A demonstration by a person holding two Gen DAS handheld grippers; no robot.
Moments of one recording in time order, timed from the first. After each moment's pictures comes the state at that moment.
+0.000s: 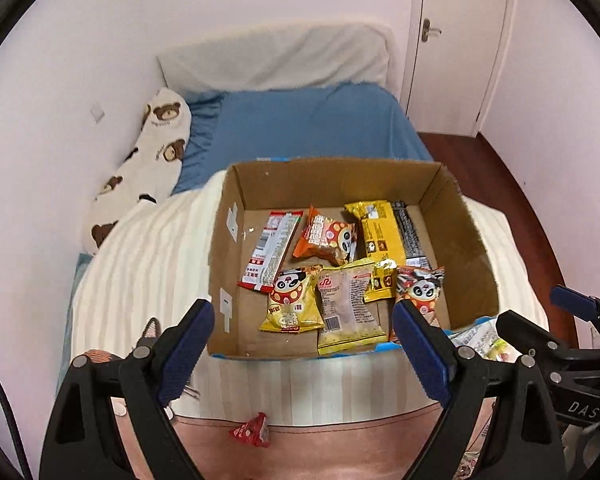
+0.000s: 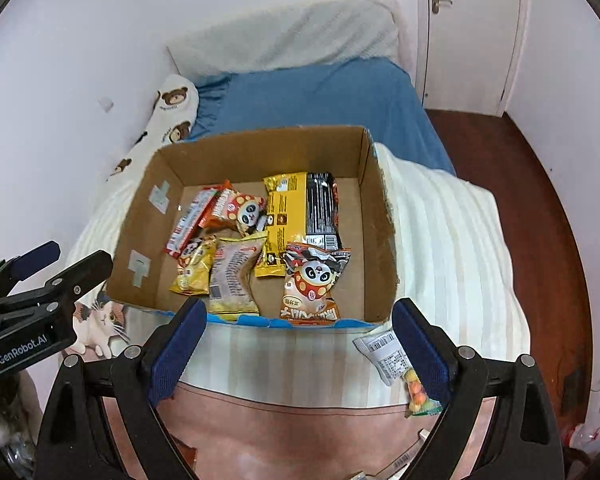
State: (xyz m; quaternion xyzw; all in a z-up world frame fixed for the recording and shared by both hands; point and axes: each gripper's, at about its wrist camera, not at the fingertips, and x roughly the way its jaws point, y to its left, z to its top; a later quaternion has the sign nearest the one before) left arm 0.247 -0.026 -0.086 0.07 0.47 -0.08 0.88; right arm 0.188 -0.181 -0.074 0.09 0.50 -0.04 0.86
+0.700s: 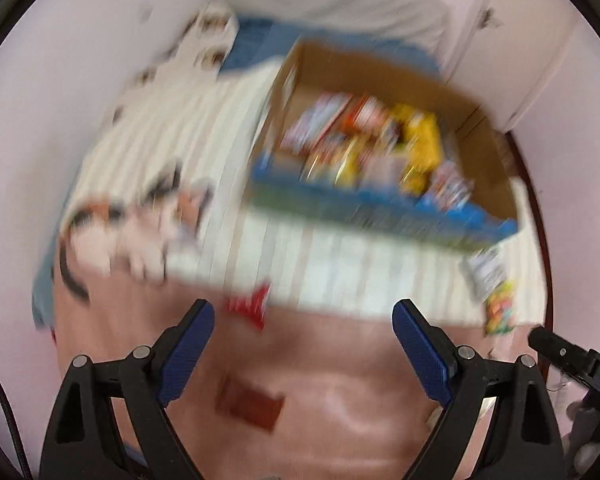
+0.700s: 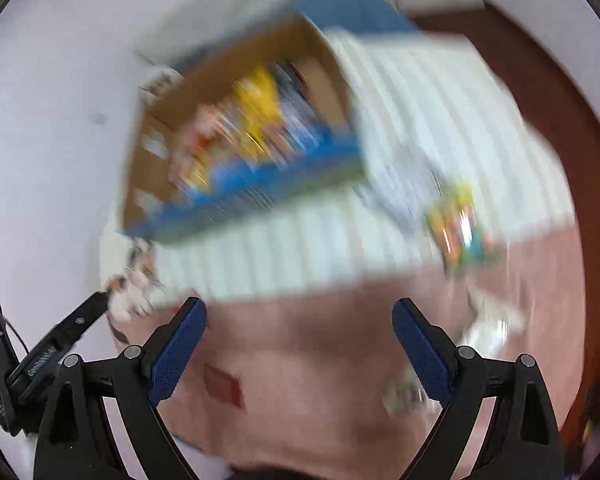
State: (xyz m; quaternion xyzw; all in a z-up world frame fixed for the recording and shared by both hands) left arm 0.159 0.037 -0.168 -0.03 0.58 0.00 0.81; right arm 0.080 -0.224 -0.157 0.27 0.59 -0.04 0.76
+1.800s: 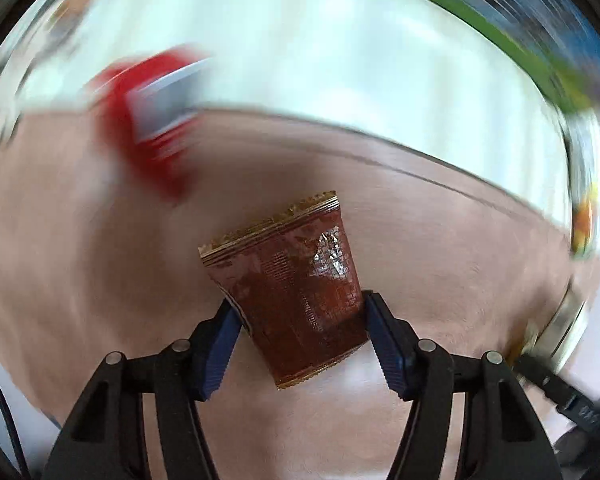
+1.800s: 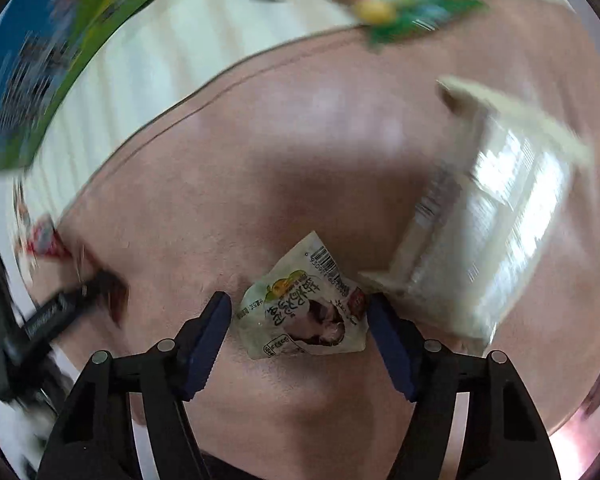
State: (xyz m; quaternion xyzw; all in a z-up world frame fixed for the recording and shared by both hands) left arm 0.118 -0.005 -0.363 -0.01 0.72 -0.05 0.69; right arm 0.029 -0.207 -0.333 0.25 0.72 -0.08 0.65
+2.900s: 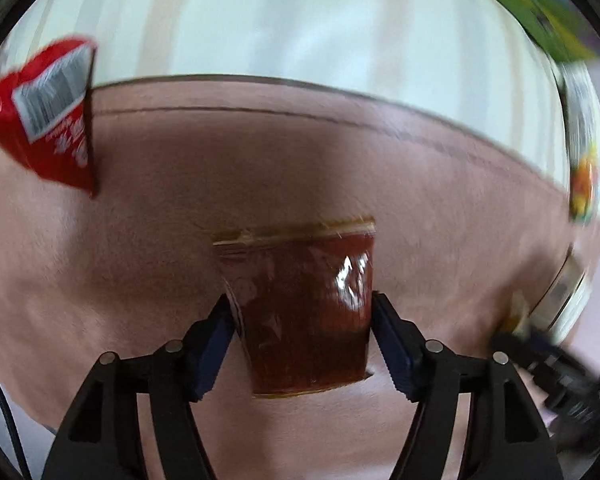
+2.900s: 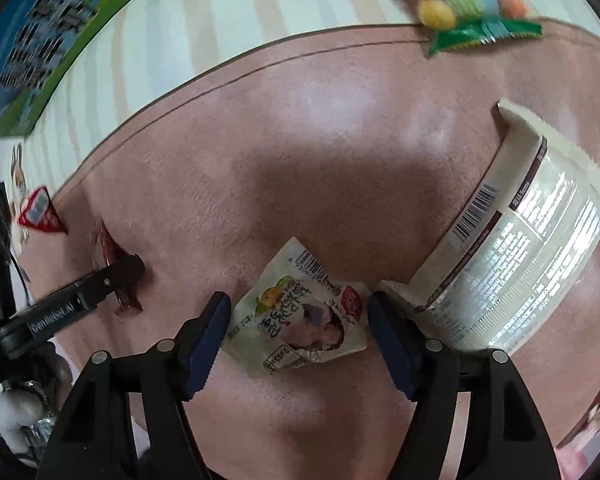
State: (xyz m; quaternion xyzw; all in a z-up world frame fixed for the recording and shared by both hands) left arm 0.115 0.055 -0.388 -0.04 0.76 -0.07 0.64; right arm 0.031 -0.198 -0.355 0.24 0.73 -0.05 0.64
